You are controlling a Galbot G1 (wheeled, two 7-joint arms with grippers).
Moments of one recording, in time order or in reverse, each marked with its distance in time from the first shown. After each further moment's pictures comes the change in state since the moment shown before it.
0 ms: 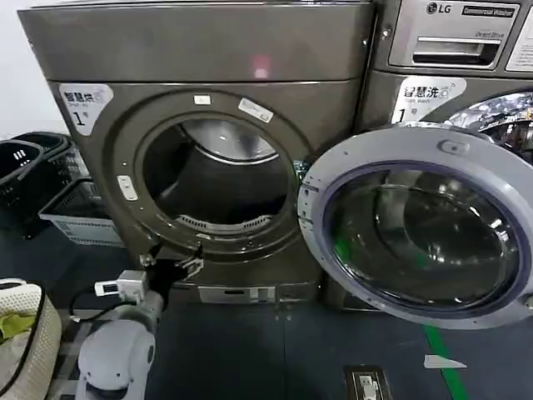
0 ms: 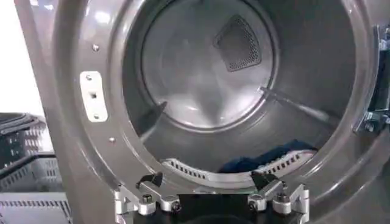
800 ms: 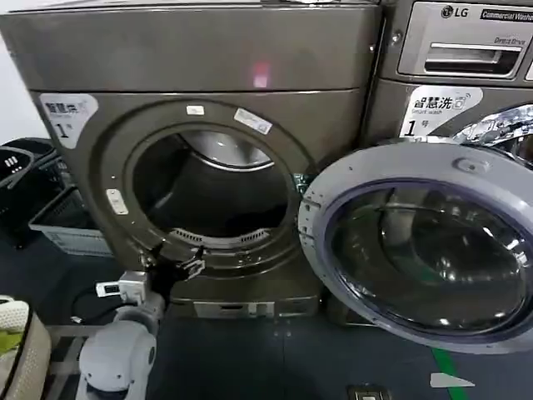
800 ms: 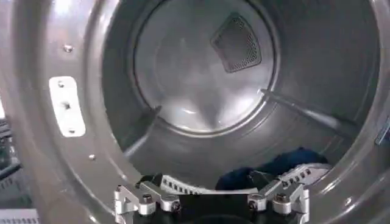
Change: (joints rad) left arm -0.003 0.011 0.004 -0.003 -0.019 0.000 -0.004; right arm 0.021 0.006 -0.026 0.008 -0.003 0.010 0.000
